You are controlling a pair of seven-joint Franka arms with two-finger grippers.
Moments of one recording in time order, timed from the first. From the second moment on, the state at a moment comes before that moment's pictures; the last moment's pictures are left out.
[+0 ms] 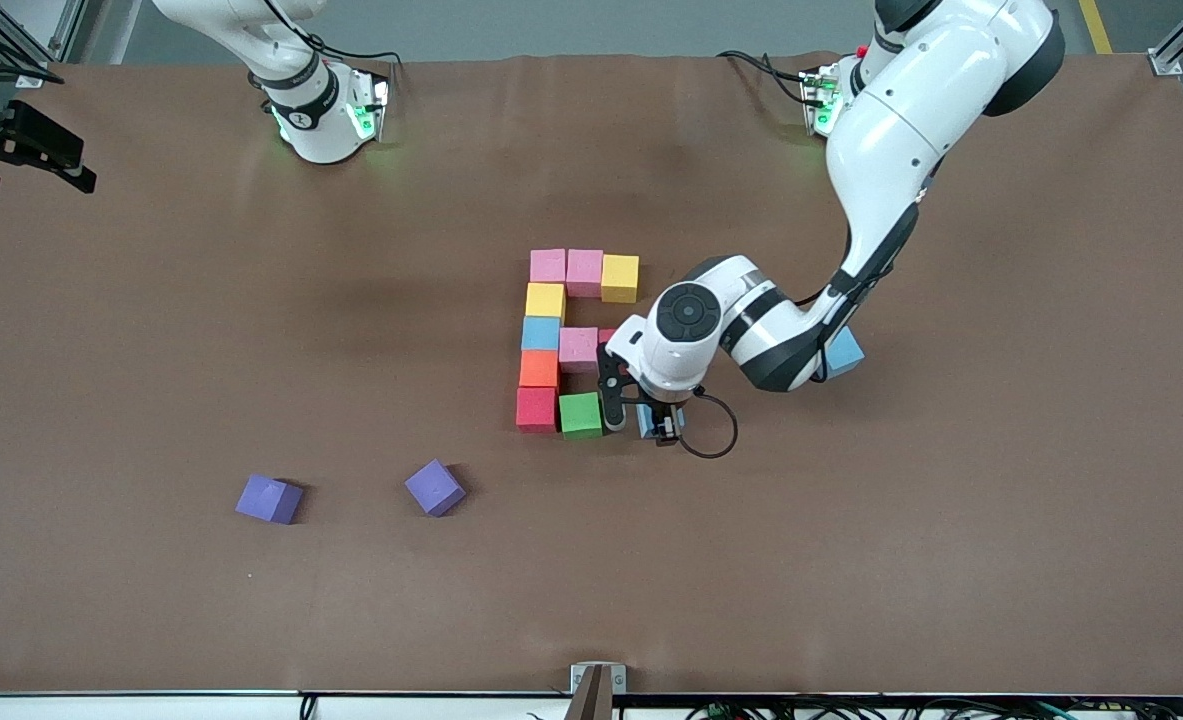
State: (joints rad) left arm -0.28 0.85 -0.49 -1.47 0.50 2.28 0.52; right arm 0.05 -0.07 -0.05 -1.44 0.01 1.31 0.00
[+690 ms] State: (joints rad) left arm -0.42 0.89 -0.41 -1.41 0.50 2.28 0.43; right arm 0.05 -0.07 -0.05 -1.44 0.01 1.31 0.00
